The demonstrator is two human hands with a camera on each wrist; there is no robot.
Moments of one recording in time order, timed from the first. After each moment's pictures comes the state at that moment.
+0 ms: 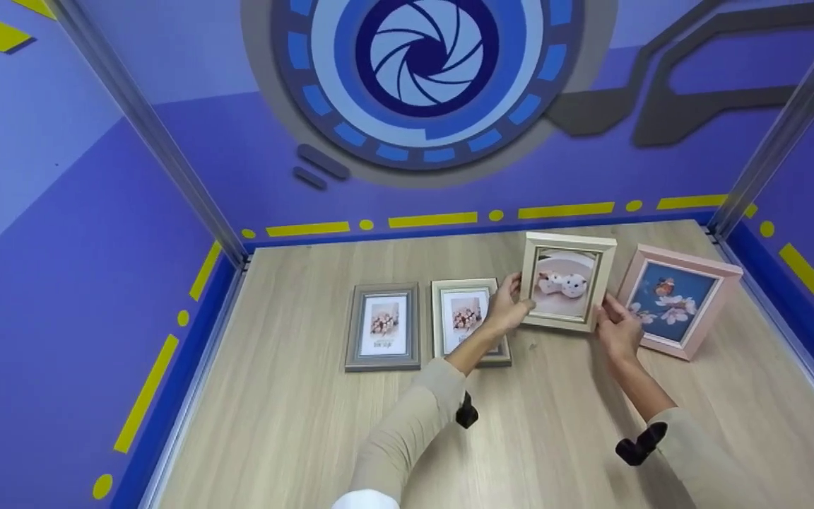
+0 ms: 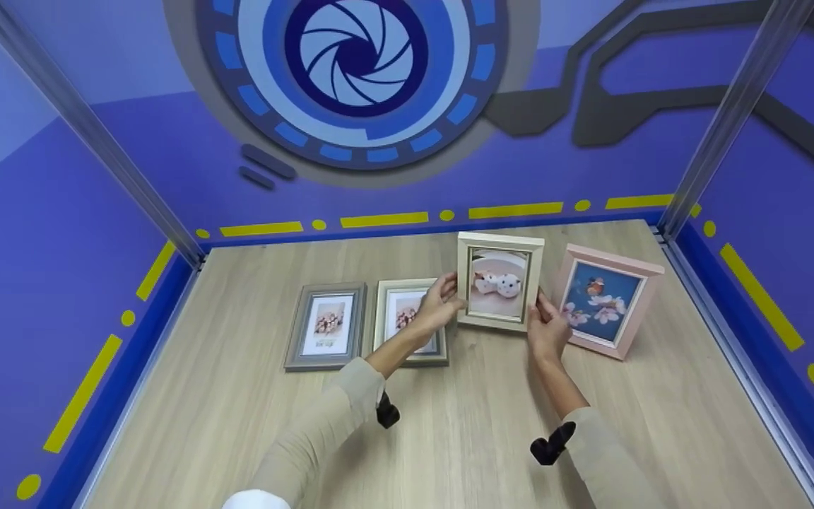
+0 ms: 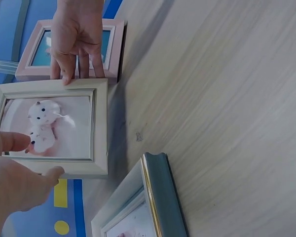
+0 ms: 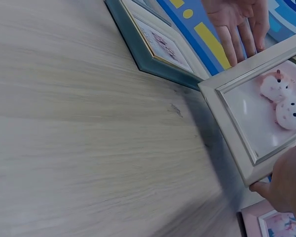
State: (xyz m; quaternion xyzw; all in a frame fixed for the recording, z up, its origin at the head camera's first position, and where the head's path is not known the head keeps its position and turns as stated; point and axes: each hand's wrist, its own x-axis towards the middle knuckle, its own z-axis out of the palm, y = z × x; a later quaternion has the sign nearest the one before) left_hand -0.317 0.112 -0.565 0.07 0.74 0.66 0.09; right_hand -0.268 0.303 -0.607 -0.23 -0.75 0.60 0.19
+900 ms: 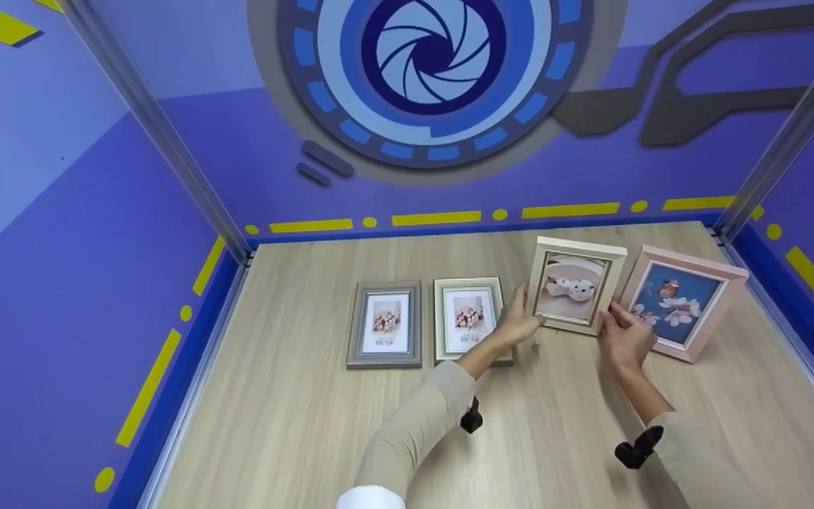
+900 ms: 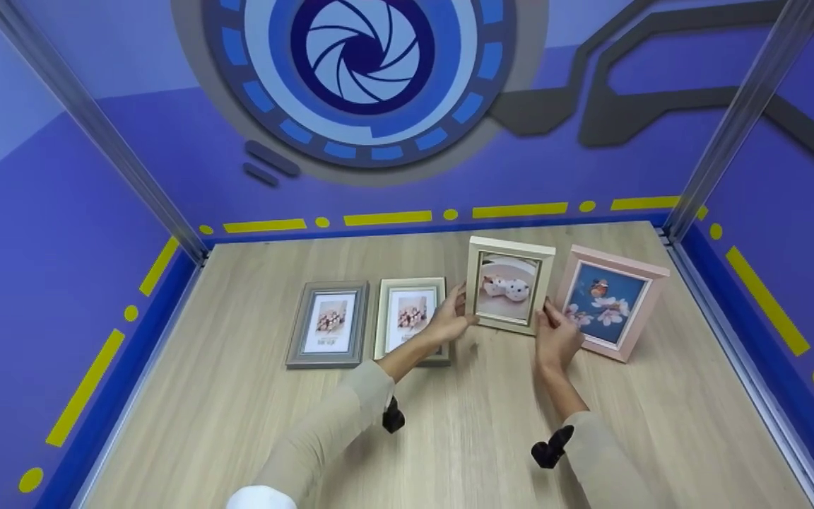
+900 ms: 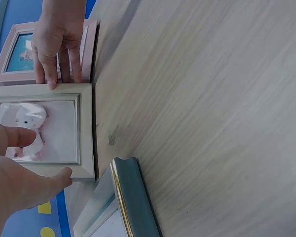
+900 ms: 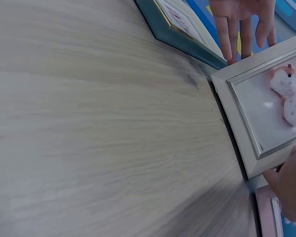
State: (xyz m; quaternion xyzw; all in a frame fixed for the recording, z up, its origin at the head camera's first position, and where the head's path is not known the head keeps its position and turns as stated) left_hand -0.308 0.118 -0.588 0.08 0.82 0.56 0.10; right_hand -0.266 0.306 -0.623 -0.23 -0.78 0.51 0.28
